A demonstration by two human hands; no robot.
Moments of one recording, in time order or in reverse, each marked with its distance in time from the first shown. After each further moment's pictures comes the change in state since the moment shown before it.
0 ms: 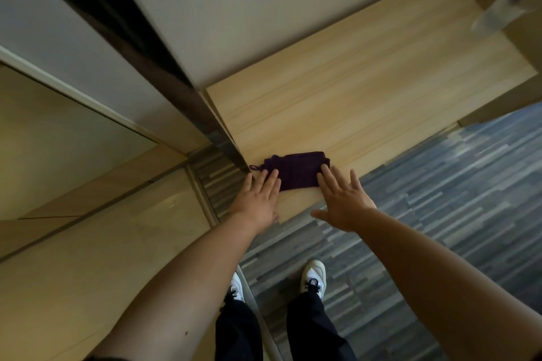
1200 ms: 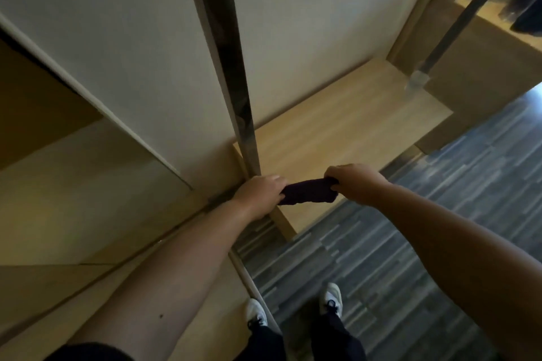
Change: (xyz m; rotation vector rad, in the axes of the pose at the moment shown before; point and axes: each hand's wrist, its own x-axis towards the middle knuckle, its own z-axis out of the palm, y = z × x) left_hand -0.155 -0.068 -0.142 -0.396 0.413 0.241; right_hand -0.154 -0.027 -0.177 0.286 0.298 0.053
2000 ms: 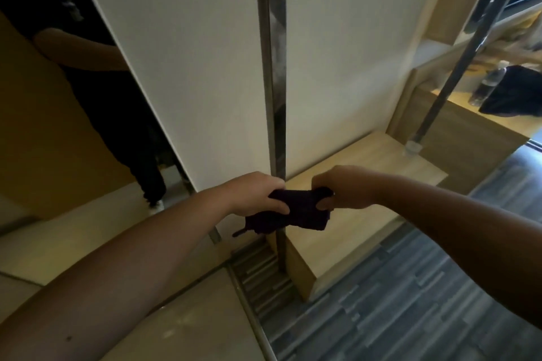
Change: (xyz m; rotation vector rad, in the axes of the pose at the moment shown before) left_hand -0.156 0.060 -0.207 -0.012 -0.022 0.033; right_hand -0.132 -0.147 -0.173 -0.086 0.051 -0.232
